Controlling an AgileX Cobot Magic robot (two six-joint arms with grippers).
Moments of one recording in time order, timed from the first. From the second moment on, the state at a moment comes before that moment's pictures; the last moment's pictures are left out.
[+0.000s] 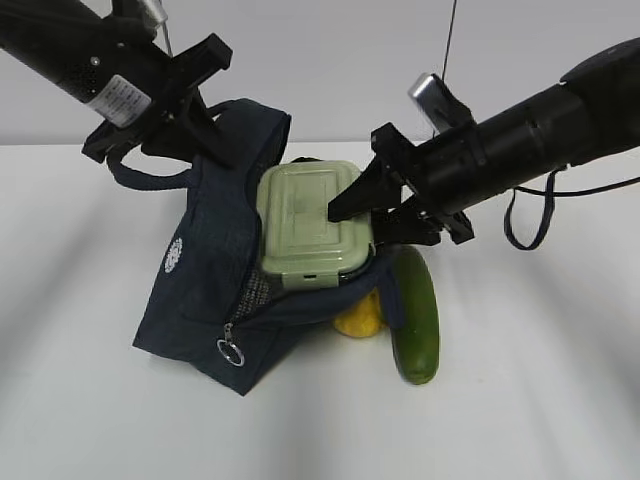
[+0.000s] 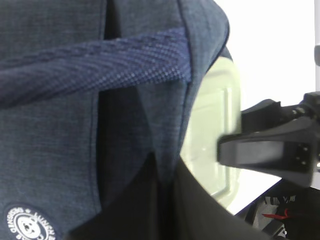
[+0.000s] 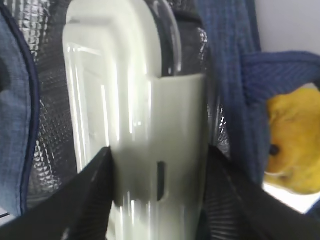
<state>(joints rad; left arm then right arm) -0.26 1.79 -1.50 -0.67 1.03 0.10 0.18 1.91 -1.25 1.16 0.99 -0.64</state>
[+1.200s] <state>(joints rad) -0.26 1.79 -1.50 -0.73 1.05 0.18 0.36 2.23 -1.60 1.29 0.92 -0.50</state>
